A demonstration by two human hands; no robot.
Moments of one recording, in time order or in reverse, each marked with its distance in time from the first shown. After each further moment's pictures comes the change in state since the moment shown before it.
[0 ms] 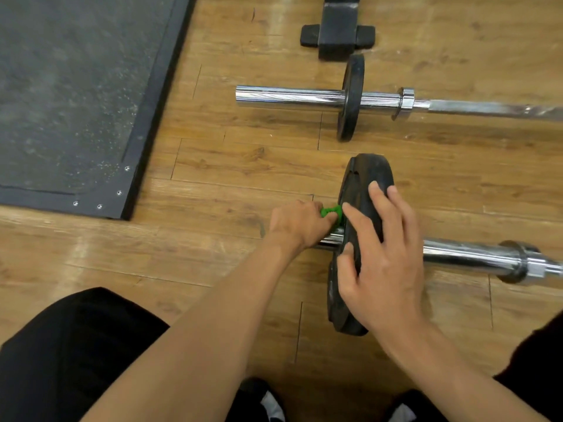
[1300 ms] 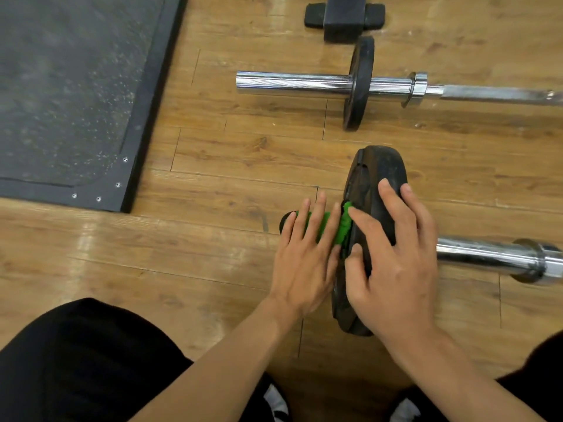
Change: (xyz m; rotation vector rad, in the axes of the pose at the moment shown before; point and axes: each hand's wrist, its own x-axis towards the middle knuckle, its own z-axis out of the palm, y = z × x) left_hand -0.070 -0.011 0.071 -0.020 0.411 0.297; right_hand 0.000 0.001 -0.001 0.037 -0.003 0.025
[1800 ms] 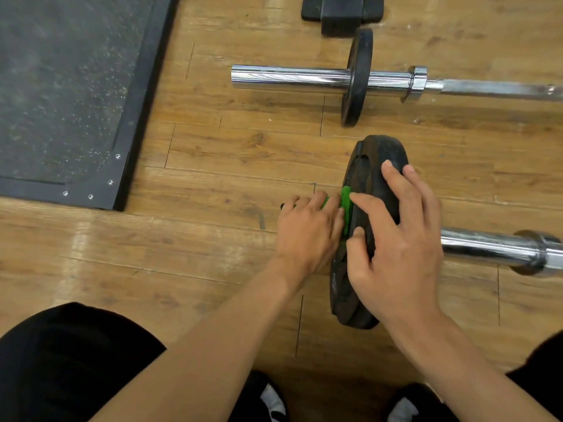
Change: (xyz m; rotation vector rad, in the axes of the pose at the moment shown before) left_hand 0.057 0.003 -0.017 0.157 -0.099 -0.075; right_hand 0.016 0.004 0.002 0.012 -0.004 0.049
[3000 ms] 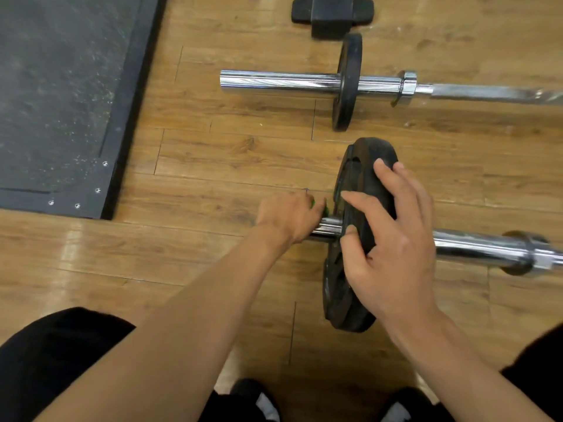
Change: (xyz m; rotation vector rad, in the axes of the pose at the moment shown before) left_hand 0.050 -0.026 -0.018 -0.021 -0.333 -0.078; right_hand 0.017 0.006 0.003 0.135 0.012 0.024
